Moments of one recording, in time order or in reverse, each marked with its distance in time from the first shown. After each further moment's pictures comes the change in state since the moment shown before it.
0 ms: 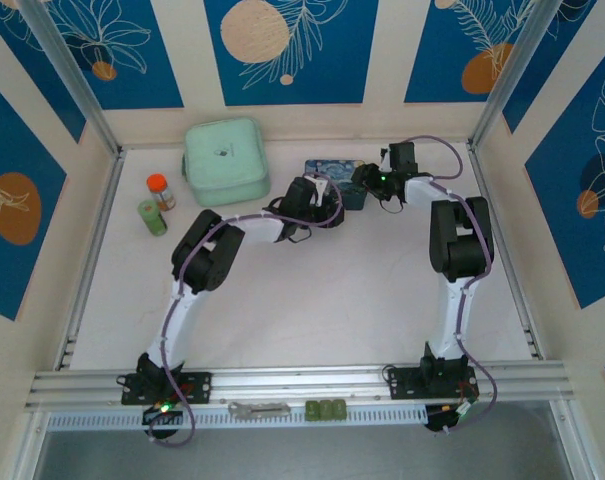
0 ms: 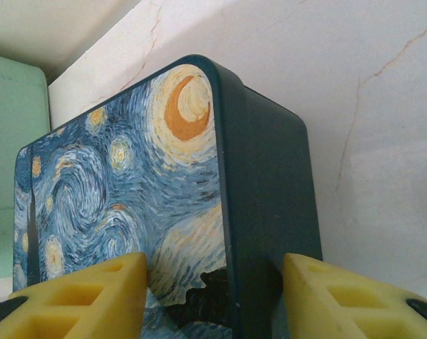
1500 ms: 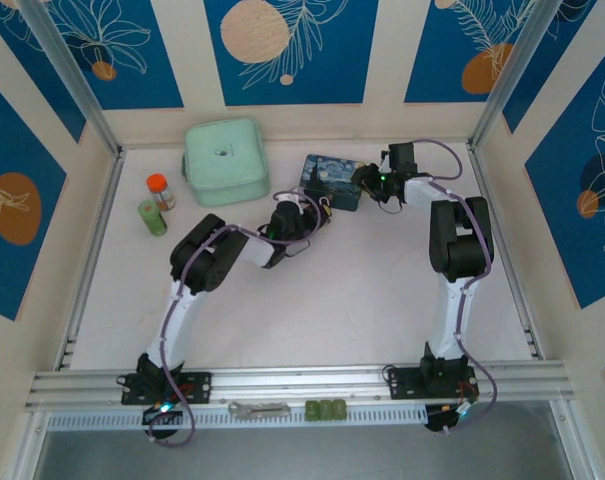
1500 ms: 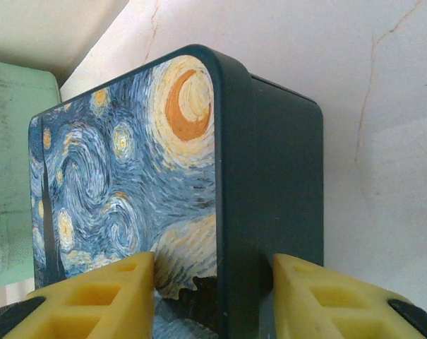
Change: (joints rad) left arm -0.019 -0.010 -0.341 0.667 -0.185 -0.599; right arm 0.003 0.000 -0.003 -0.008 -0.039 0.097
